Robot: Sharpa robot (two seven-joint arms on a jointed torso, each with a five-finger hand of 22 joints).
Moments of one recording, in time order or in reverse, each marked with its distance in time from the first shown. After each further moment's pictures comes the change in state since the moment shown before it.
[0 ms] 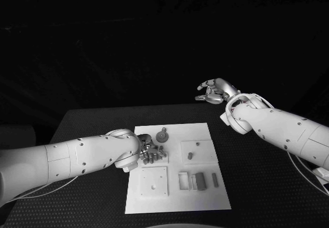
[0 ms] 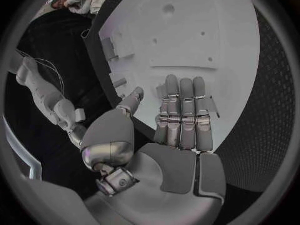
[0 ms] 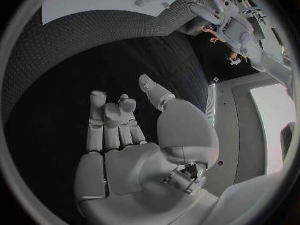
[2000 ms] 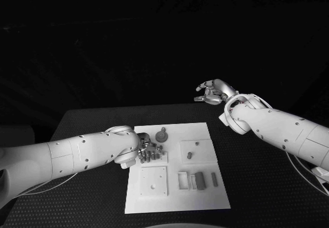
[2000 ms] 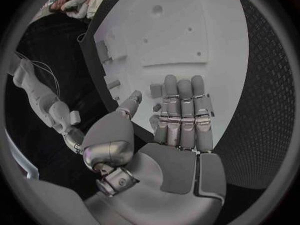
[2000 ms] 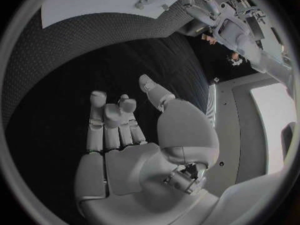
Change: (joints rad) left arm 0.006 0.030 0.003 -0.068 -0.014 0.085 -0.018; left_hand -0.047 0.037 -0.020 0.045 0.000 -0.007 0.000 -0.019 -0.001 -0.014 -0.007 0.076 0.054 -0.002 -0.012 0.067 0.010 0.009 0.030 -0.009 -0.003 0.039; right arm -0.006 0.002 0.000 -0.003 0.000 0.010 -0.001; right_hand 0.000 0.000 0.000 0.000 0.000 0.000 0.000 0.000 -0.001 0.000 0.000 0.000 -0.003 -0.002 -0.002 0.000 -0.001 0.000 0.000 0.000 0.000 0.000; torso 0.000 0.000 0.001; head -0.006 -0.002
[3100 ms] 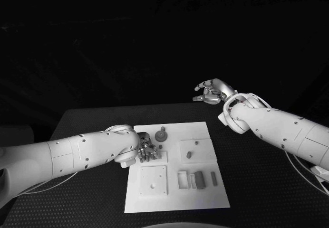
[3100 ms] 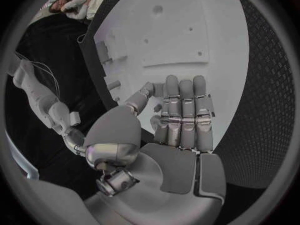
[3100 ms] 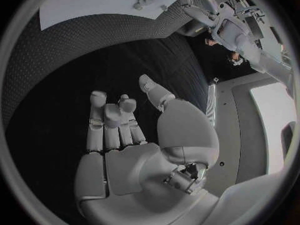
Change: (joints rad) left arm 0.002 0.005 0.001 -0.003 -0.004 0.010 -0.002; left_hand 0.254 0.048 0.081 -0.138 -0.006 0.003 -0.003 -0.002 0.009 -0.011 0.004 0.036 0.009 -0.016 0.008 0.034 -0.030 -0.005 0.002 -0.002 -0.006 0.038; right arm -0.001 0.000 0.000 0.006 0.000 0.005 -0.002; right_hand 0.000 0.000 0.000 0.000 0.000 0.000 0.000 0.000 0.000 0.000 0.000 0.000 -0.002 0.000 0.000 0.000 0.000 0.000 0.000 0.000 0.000 0.000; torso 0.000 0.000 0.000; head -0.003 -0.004
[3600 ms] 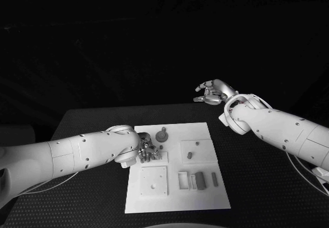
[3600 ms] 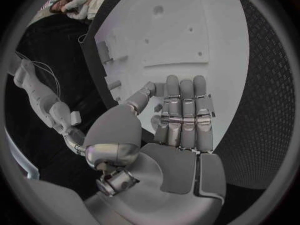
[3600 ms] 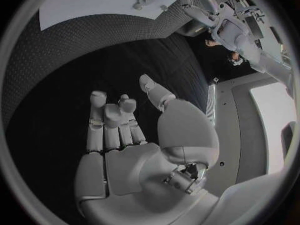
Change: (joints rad) left arm -0.001 -0.006 0.001 0.003 0.003 0.002 0.011; left_hand 0.019 0.007 0.039 0.010 0.001 0.000 0.000 -0.002 0.000 -0.002 0.002 0.002 -0.004 -0.002 0.002 0.008 -0.010 -0.005 0.000 0.000 -0.007 0.005; right arm 0.000 0.000 0.000 0.001 0.000 0.000 0.000; right_hand -0.004 -0.004 0.000 0.000 0.000 0.000 0.000 0.000 -0.001 0.000 0.000 0.004 0.000 0.000 0.000 0.000 0.000 0.000 0.000 0.000 0.000 0.000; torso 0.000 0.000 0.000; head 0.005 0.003
